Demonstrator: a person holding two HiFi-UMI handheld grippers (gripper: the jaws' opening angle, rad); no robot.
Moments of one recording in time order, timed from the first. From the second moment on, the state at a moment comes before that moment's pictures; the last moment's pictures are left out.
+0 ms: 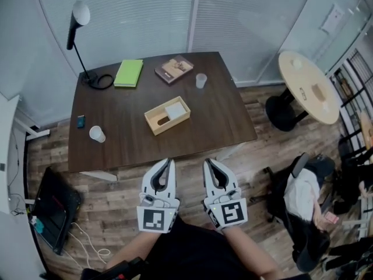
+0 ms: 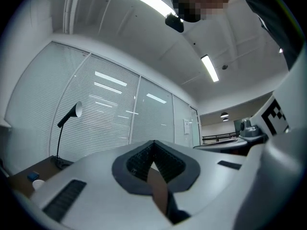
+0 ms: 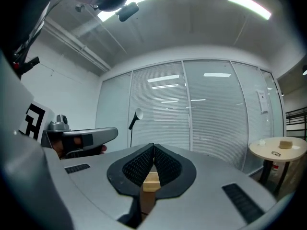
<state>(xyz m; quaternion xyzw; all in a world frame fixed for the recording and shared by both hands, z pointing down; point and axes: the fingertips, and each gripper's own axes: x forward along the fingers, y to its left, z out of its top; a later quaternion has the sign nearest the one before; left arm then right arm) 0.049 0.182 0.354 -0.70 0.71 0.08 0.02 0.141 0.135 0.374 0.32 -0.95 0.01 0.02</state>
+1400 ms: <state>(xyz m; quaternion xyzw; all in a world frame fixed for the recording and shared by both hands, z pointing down) -0.099 -0.060 0.526 -0.79 0.57 -0.12 -0.19 -0.021 -0.083 0.430 0.36 -0.93 0.08 0.06</state>
